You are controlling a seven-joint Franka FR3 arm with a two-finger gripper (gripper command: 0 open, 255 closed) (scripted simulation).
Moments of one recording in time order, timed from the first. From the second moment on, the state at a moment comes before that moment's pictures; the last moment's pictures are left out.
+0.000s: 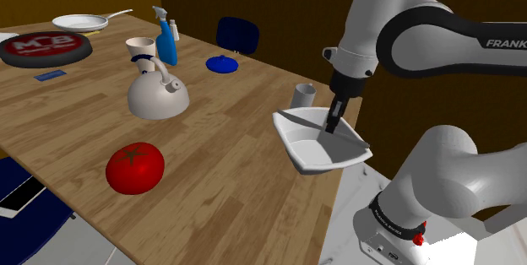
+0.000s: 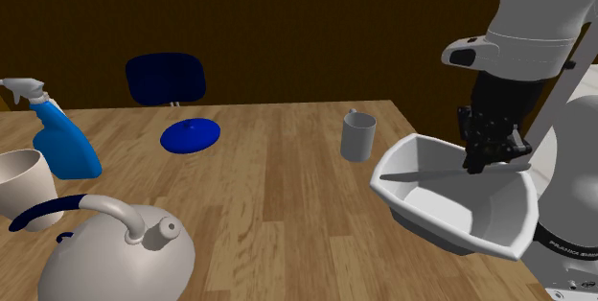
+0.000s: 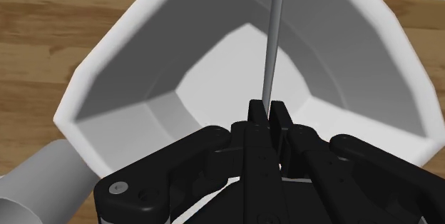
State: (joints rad) arm 0.16 -0.97 0.10 -2.76 0.08 1.74 -0.13
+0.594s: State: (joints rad) arm 0.16 -0.97 0.10 -2.77 0.08 1.75 -0.13
